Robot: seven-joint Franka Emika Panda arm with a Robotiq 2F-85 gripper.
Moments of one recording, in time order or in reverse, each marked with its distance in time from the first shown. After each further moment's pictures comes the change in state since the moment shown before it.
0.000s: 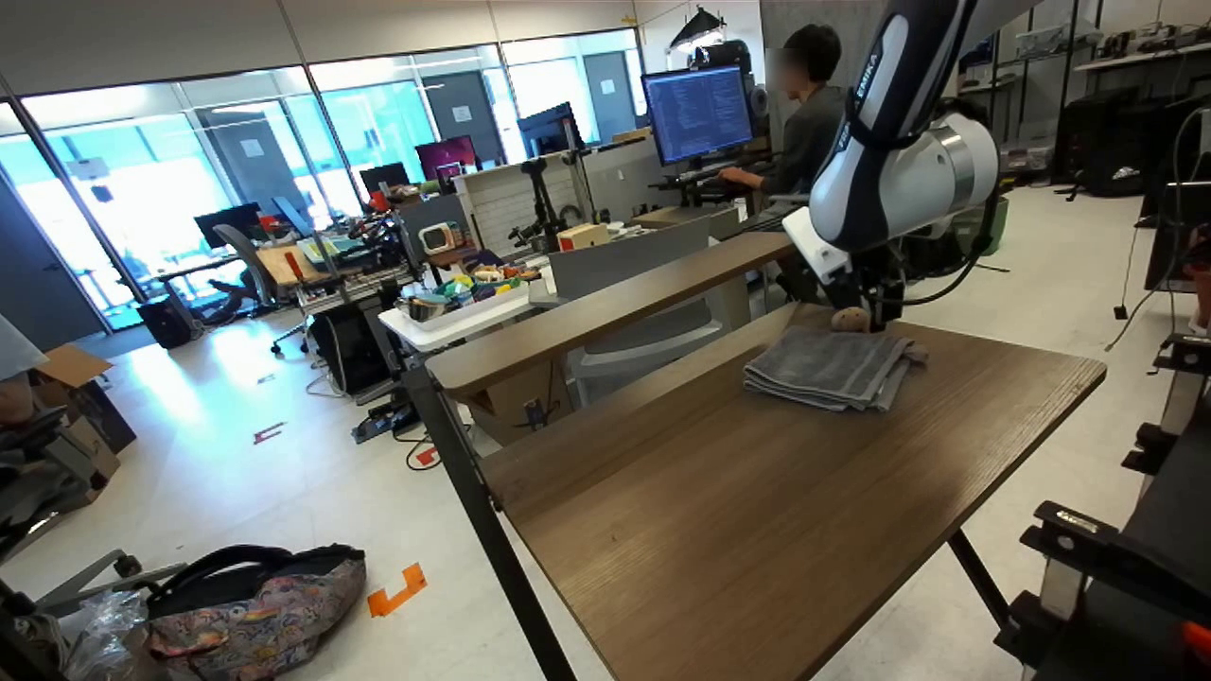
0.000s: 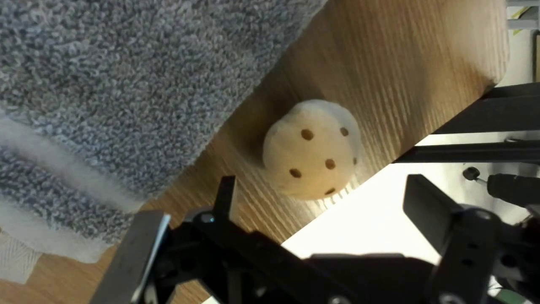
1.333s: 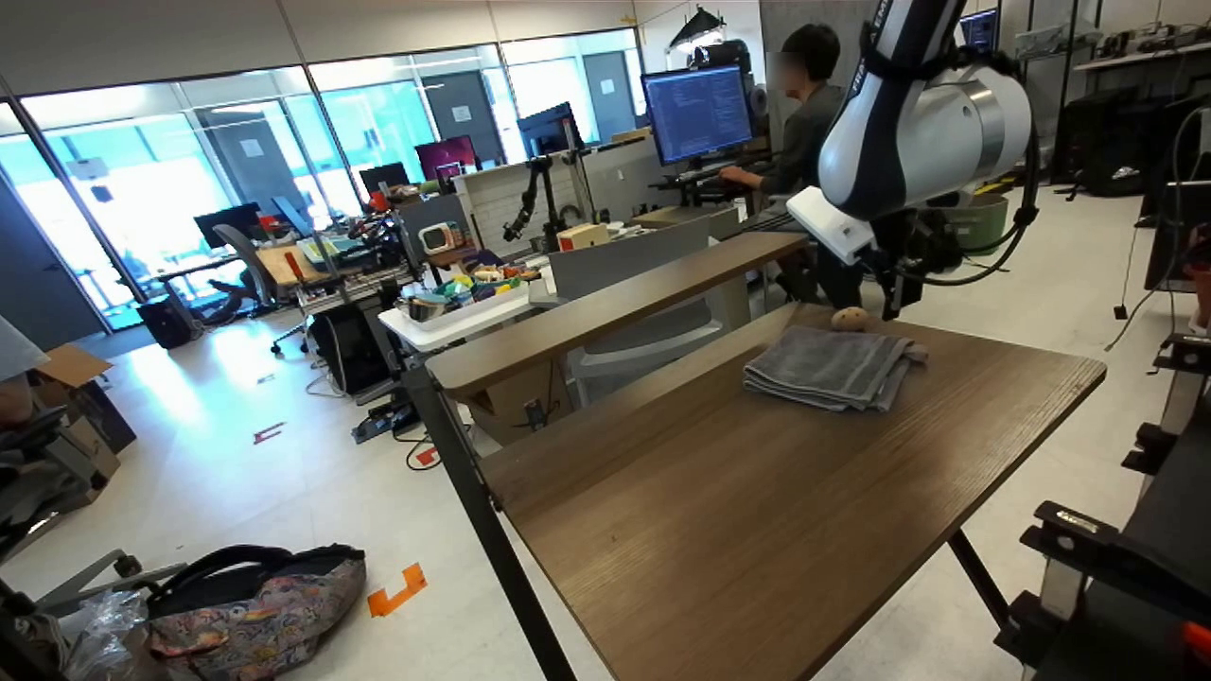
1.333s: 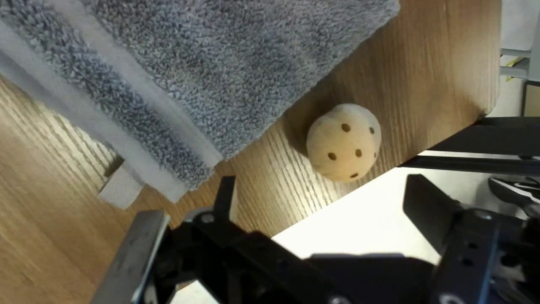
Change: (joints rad) arm 0.011 -0.175 0.043 -0.219 0.004 0.054 -0.174
